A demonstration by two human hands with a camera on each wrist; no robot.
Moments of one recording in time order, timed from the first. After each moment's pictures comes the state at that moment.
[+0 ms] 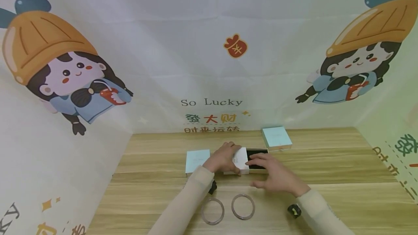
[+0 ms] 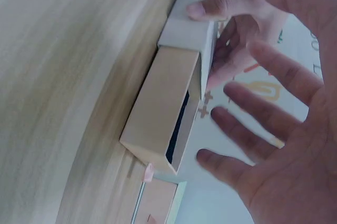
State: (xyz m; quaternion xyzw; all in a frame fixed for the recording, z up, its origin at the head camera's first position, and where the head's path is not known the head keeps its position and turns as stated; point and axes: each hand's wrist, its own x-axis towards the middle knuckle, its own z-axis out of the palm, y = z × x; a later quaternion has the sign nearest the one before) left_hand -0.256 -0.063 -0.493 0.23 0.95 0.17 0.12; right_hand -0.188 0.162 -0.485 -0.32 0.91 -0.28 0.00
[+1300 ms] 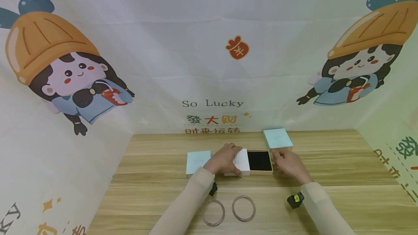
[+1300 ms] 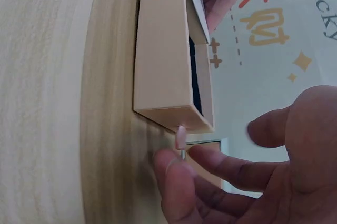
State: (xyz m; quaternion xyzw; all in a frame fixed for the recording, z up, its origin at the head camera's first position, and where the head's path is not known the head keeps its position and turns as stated) left_hand -0.255 -0.065 -0.494 0.23 0.95 0.17 0.11; right_hand -0.220 0.194 -0.487 -0.01 0.91 -0.41 0.10
